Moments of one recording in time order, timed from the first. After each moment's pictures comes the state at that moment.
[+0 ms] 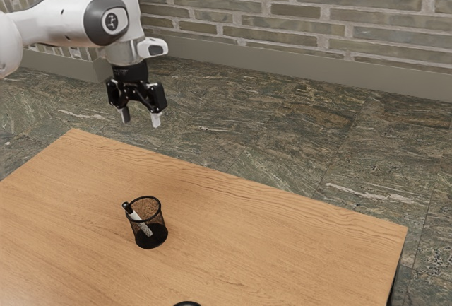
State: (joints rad) arm -0.02 0.20 0.09 -1.61 -0.09 1.65 0.05
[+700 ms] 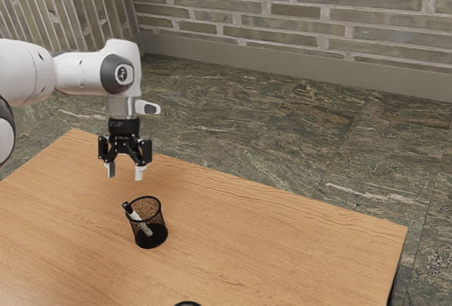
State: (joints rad) arm 0.07 0.43 0.12 -1.64 -0.10 1.56 0.06
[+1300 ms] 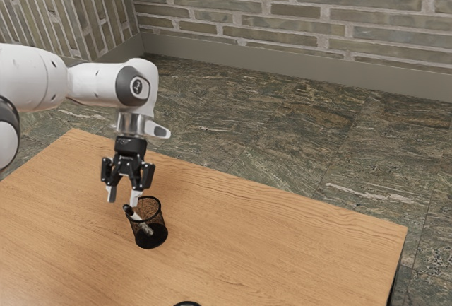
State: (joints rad) arm 0.03 0.43 0.08 -1.69 -0.10 1.37 0.07
